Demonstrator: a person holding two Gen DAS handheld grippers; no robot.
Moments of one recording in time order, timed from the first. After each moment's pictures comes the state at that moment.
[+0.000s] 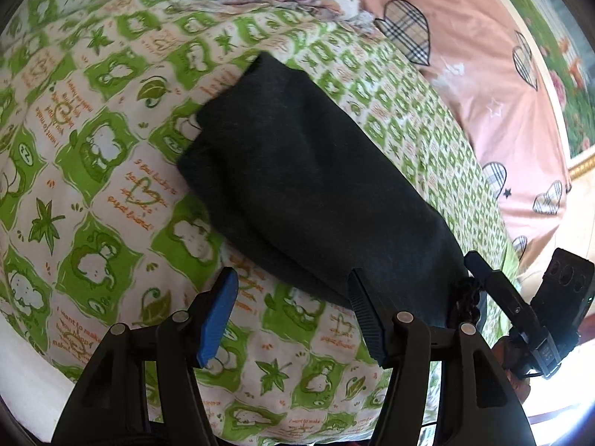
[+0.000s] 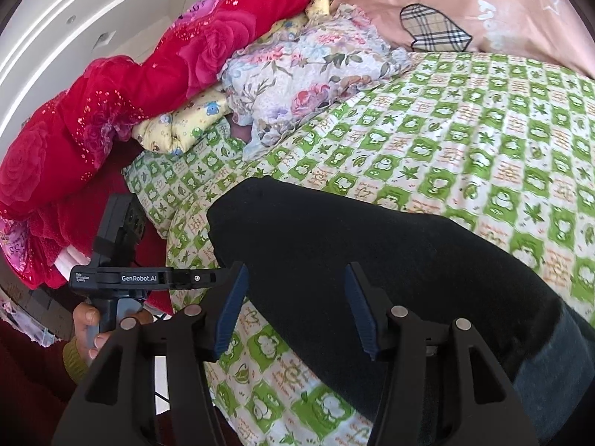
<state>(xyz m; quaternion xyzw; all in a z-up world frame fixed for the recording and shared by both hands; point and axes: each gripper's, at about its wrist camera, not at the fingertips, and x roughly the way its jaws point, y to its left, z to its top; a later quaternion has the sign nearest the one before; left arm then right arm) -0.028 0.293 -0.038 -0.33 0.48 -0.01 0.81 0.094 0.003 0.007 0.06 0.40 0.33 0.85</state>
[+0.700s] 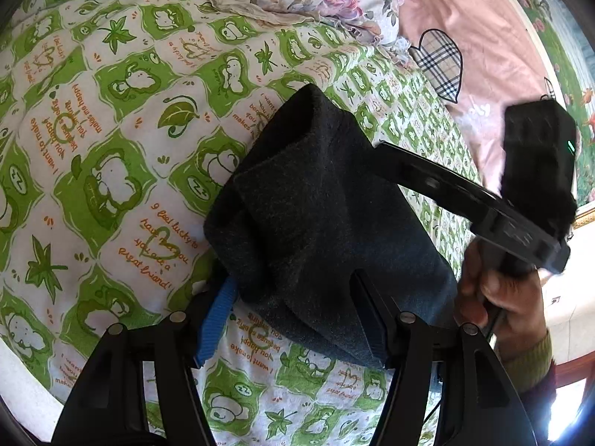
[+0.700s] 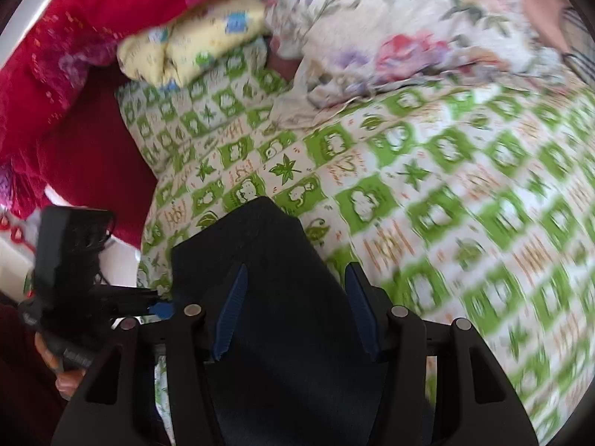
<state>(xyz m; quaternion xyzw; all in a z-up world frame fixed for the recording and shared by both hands) -0.006 0.320 -0.048 -0.39 0.47 0.03 0.79 0.246 0.161 -0.030 -0.11 0.50 0.45 0.73</state>
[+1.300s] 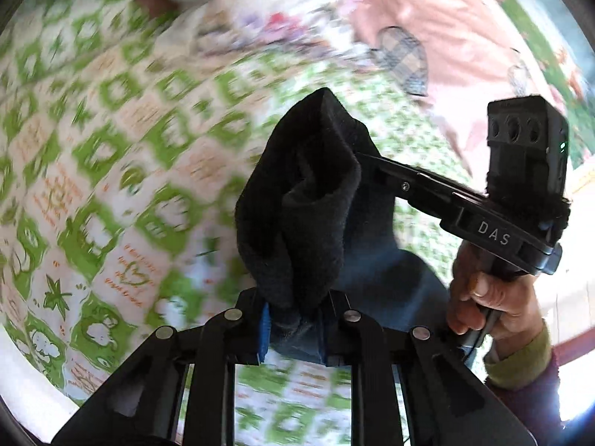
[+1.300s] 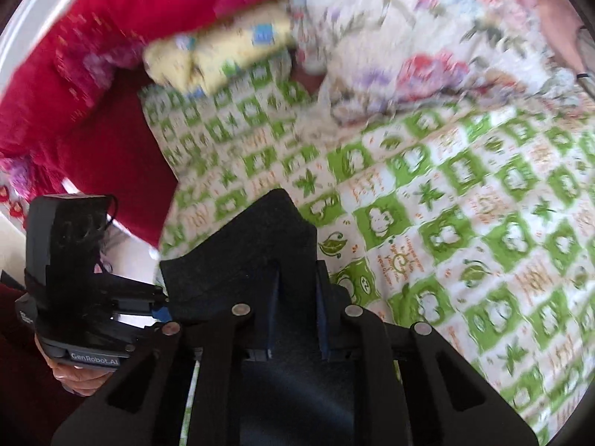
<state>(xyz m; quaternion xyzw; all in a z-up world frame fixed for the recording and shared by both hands) 0.011 0.286 0.009 -0.31 0.44 0.01 0.84 0.226 0.128 0.012 -0.07 0.45 0.48 0.75</state>
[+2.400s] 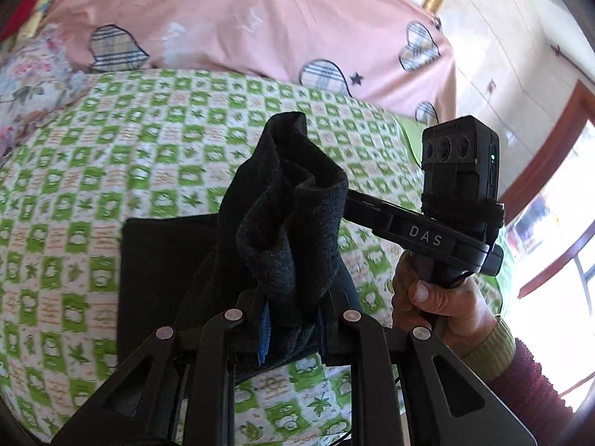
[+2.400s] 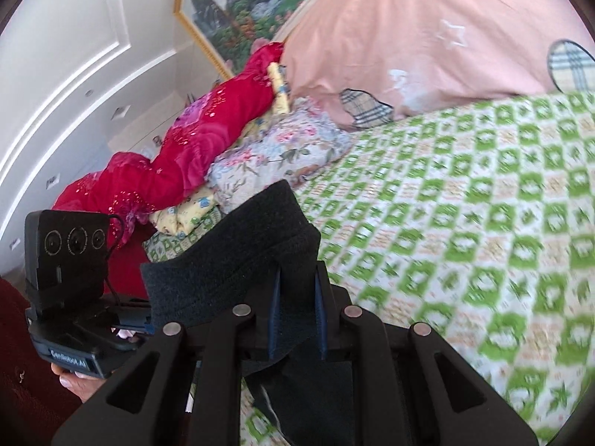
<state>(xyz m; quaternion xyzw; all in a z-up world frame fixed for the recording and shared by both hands) 0.036 -0.019 0.063 -0.07 0.43 -0.25 0.87 0.072 -0.202 0.049 0.17 0.28 0.32 0.89</state>
